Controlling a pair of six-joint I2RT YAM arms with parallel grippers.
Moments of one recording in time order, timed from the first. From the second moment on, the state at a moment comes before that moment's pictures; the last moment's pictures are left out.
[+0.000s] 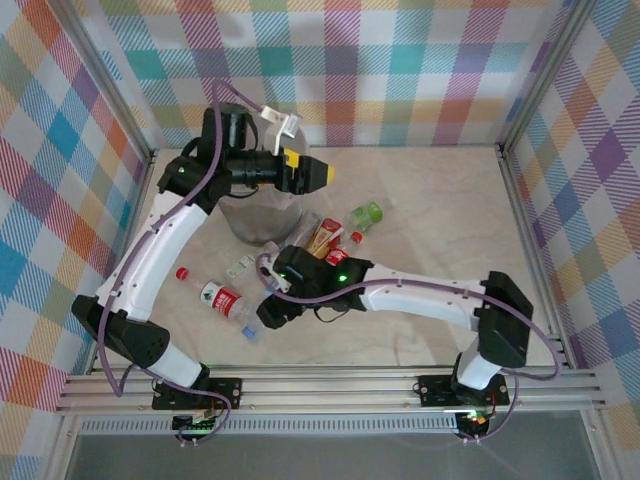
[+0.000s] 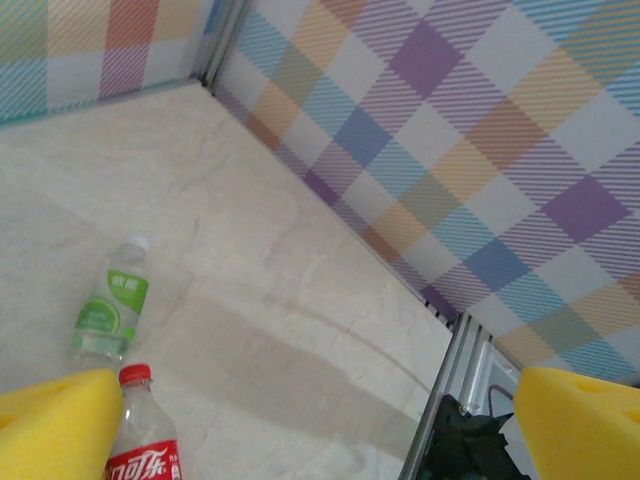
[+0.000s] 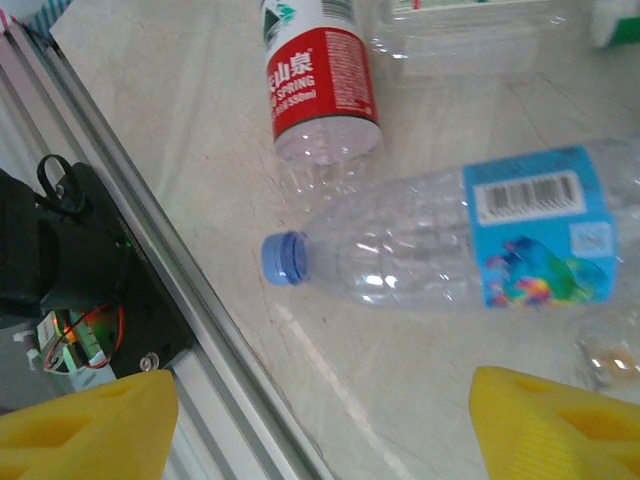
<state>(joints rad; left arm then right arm) -0.46 1.54 1.81 -0.74 0.66 -0.25 1.21 1.66 1.33 -0.54 -0.09 0.41</state>
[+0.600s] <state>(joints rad) -0.49 1.49 1.68 -0.62 0.62 -0.29 1.24 1.92 1.58 -0.67 0.19 0.53</state>
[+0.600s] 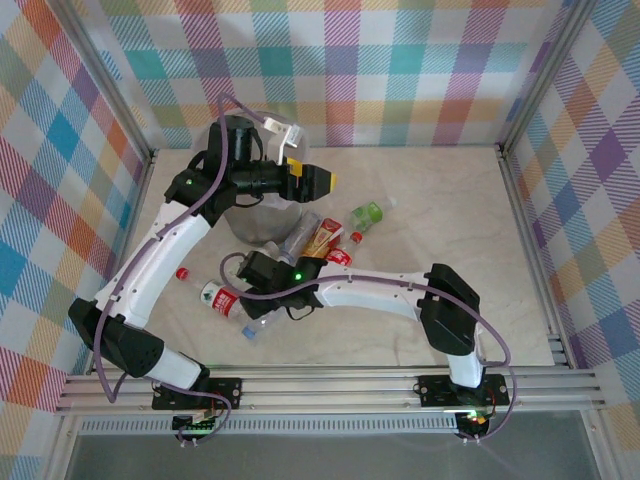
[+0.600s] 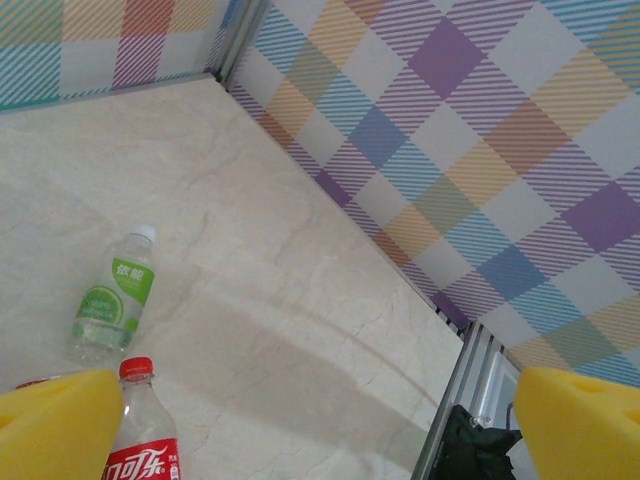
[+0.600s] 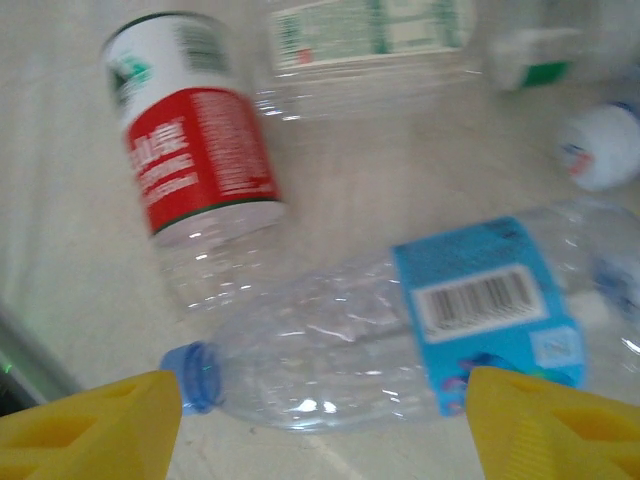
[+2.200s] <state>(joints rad) -0.54 1.49 1.64 -0.58 0.62 -0.29 1.00 1.75 1.17 -0.52 0.29 1.26</state>
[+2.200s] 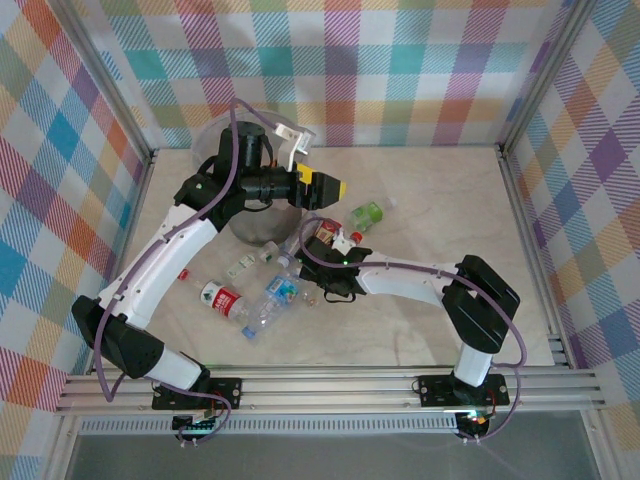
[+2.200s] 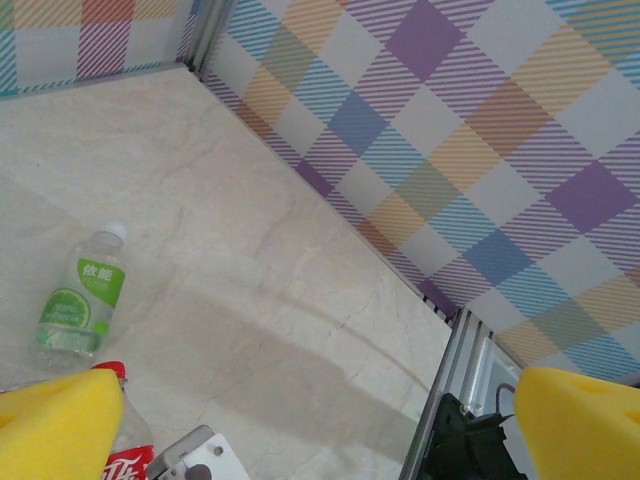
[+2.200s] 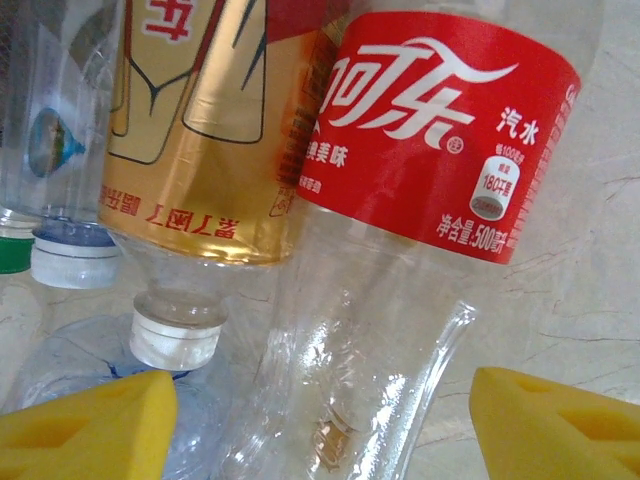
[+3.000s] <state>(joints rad) -0.60 1.51 1.64 -0.58 0.60 -0.29 0.95 1.72 0.96 -0.38 0.23 1.28</state>
